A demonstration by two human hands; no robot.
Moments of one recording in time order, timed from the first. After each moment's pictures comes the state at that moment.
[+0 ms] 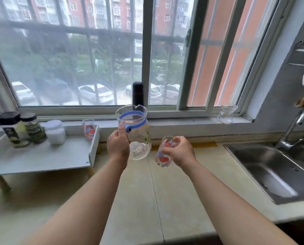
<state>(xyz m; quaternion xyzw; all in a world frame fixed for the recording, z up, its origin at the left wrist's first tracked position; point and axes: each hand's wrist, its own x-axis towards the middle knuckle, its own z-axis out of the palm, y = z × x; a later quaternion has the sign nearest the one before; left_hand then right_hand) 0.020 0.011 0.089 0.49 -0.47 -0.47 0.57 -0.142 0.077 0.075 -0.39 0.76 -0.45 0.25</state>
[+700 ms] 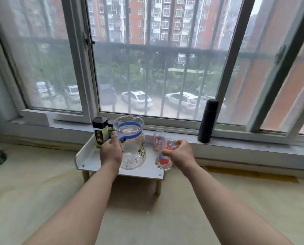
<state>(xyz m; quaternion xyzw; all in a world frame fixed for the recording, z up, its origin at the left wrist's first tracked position) 0.295 -0.092 0.084 0.59 -0.40 -0.35 0.61 0.097 -0.071 0.089 -0.47 0.70 -0.44 0.30</state>
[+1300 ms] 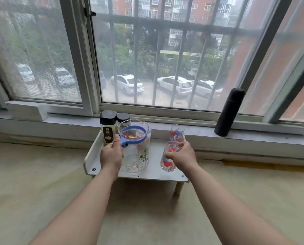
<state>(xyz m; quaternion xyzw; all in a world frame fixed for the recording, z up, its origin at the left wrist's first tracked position) 0.378 -0.185 0.023 0.60 -0.42 -0.42 0.54 0.173 -0.147 0.037 -0.43 0.76 -0.39 0.29</state>
